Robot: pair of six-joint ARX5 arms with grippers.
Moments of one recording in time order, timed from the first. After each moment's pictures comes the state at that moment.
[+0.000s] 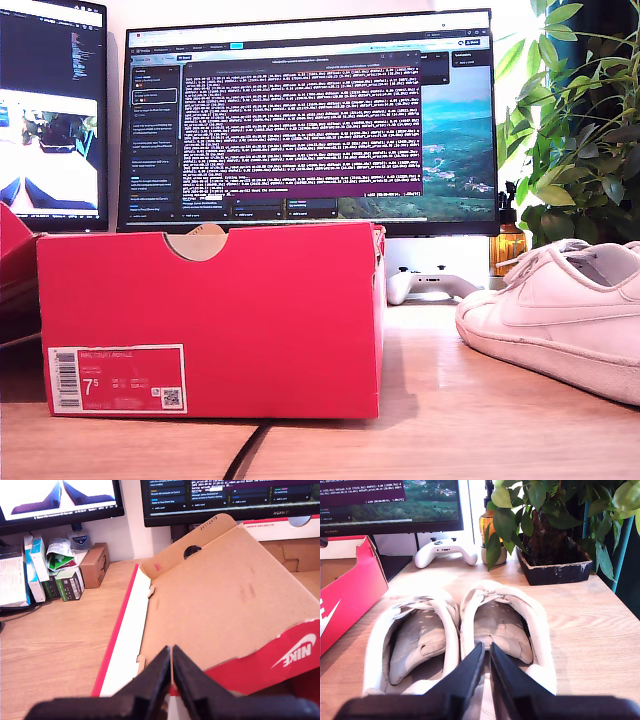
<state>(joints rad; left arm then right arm) -0.01 0.00 0.01 -0.18 0.10 0.00 -0.01 0.01 0.02 -0.19 -0.05 0.03</state>
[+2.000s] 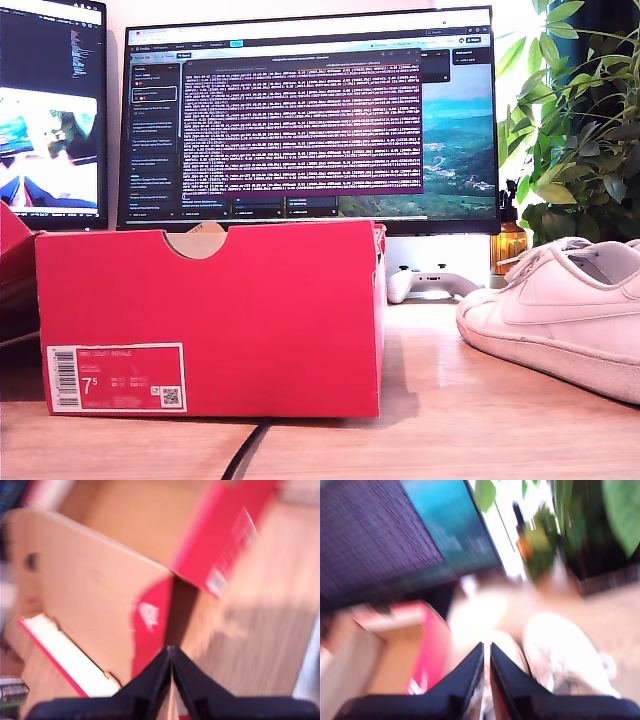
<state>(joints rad) -0.30 0.57 0.60 -0.84 0.13 0.99 0.00 0.84 0.83 -0.45 -0.17 0.34</state>
